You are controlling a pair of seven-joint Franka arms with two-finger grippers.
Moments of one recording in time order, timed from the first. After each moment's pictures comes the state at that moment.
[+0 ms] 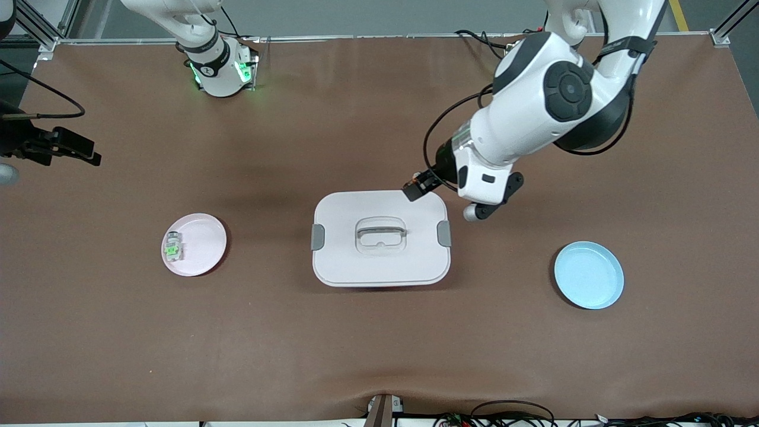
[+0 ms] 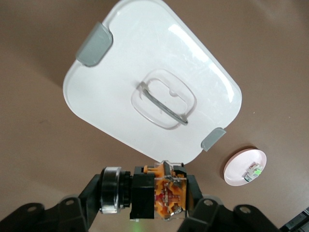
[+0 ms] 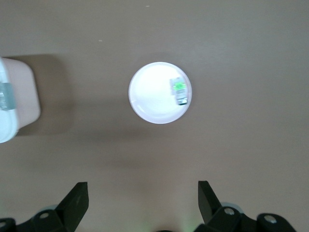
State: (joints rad) left arm -0.29 0.38 -0.36 -1.42 -0.28 1.94 -1.25; right arm 0.00 0.04 -0.05 -1.53 0.10 1.47 -0.01
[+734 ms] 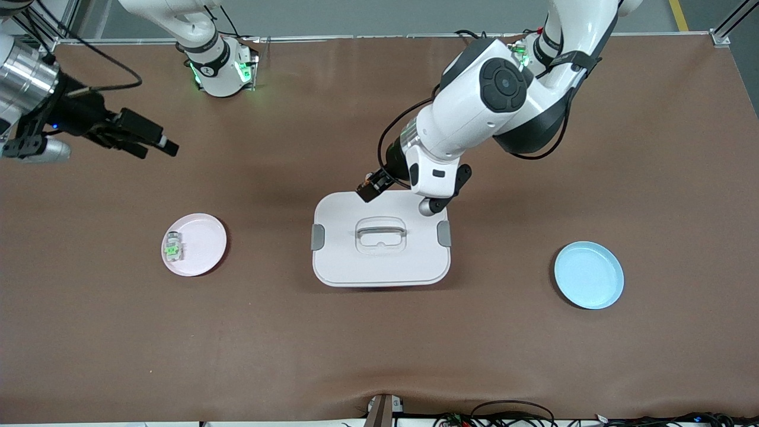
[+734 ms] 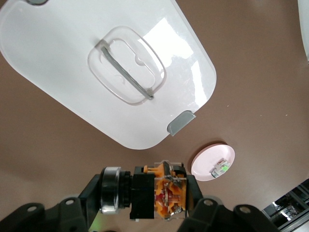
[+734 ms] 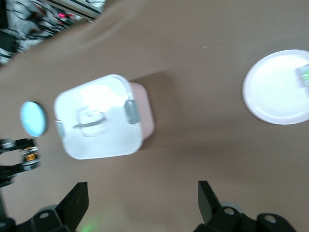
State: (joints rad) left arm -0.41 0.47 -0.35 -1.35 -0.28 2.10 -1.44; right arm 0.12 -0.18 -0.04 -1.87 0.50 1.81 0.23
